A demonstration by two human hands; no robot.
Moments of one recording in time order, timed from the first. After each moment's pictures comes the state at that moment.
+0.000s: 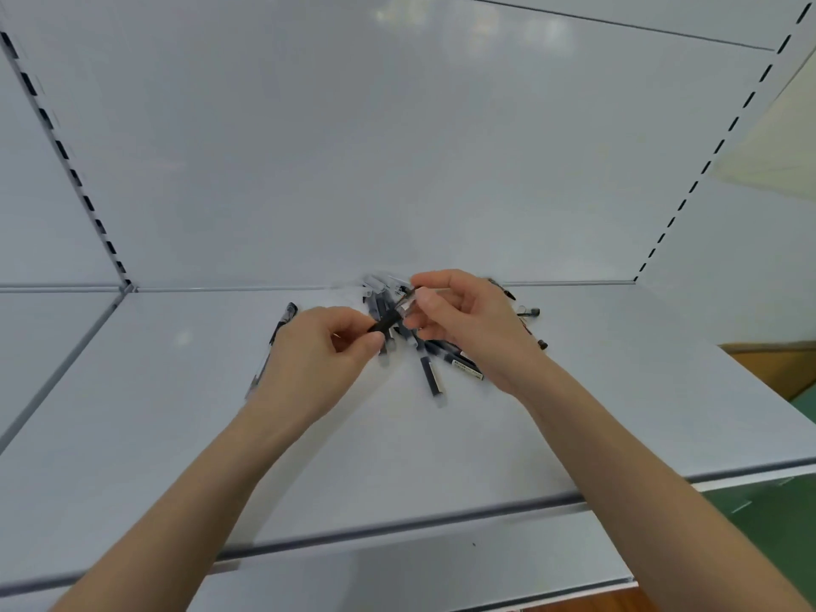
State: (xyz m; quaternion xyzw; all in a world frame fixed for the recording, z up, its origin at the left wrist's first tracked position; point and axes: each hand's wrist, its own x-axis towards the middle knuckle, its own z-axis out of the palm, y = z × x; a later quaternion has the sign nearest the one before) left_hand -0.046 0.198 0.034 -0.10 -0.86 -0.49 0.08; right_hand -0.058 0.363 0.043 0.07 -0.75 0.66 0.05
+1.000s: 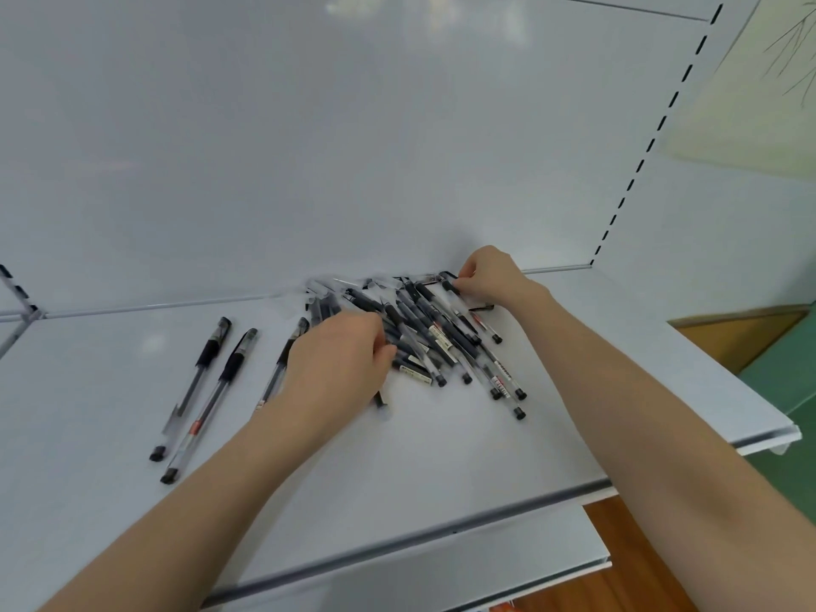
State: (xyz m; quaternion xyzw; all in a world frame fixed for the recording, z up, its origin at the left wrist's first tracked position) left_hand -0.077 0.268 0.018 -0.19 -0.95 -0.21 0.11; right_hand -0.154 0.474 0.030 -0.12 -0.96 0.25 0.03
